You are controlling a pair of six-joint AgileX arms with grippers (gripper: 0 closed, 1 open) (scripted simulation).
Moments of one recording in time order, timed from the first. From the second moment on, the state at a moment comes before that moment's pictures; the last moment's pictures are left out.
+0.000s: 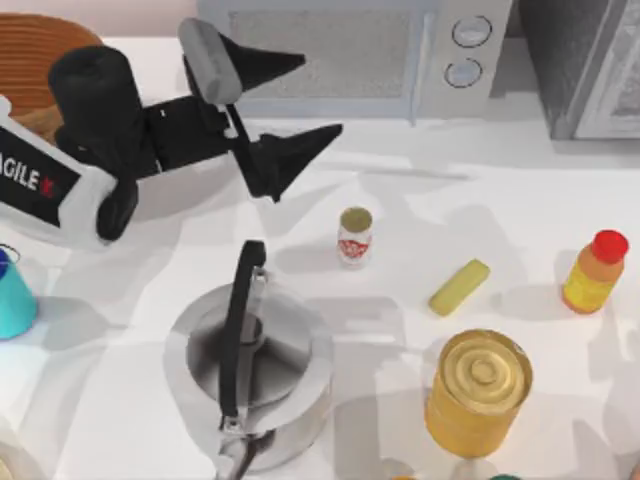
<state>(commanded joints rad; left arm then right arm) -0.26 2.15 1.05 1.12 0.98 0.05 0.00 0.00 0.00 0.00 0.00 0.00</state>
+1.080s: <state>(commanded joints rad) -0.05 0.46 0.22 0.23 0.19 0.02 0.00 0.00 0.00 0.00 0.00 0.00</state>
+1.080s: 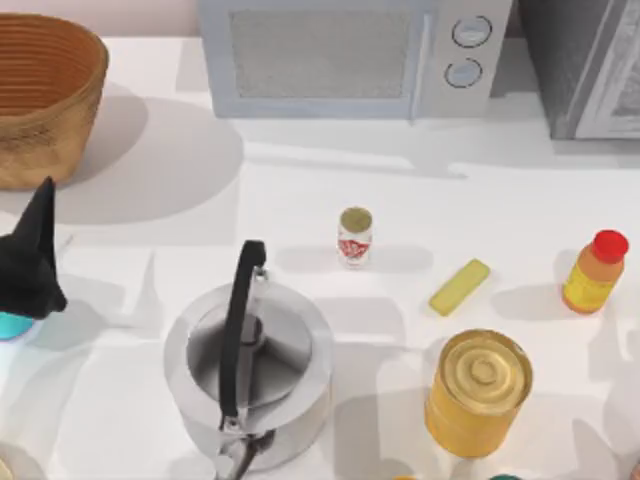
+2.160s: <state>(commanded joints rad) 0.01 0.07 0.00 0.06 0.01 0.00 0.00 0.00 0.00 0.00 0.00 0.00</state>
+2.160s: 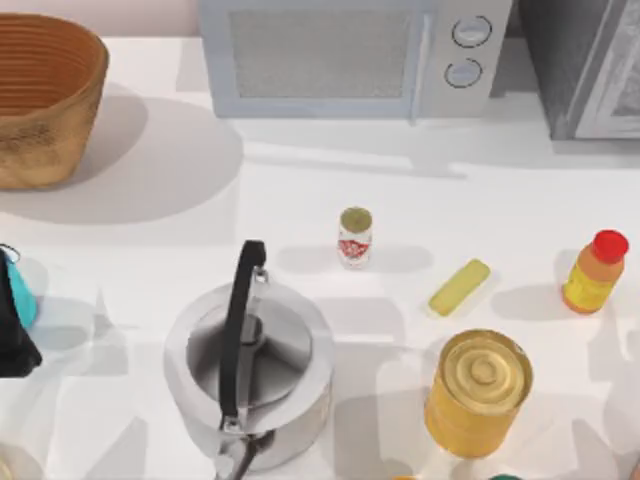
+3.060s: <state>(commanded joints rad) 0.15 1.26 -0.04 1.10 0.17 0.07 0.00 0.00 0.00 0.00 0.00 0.00</state>
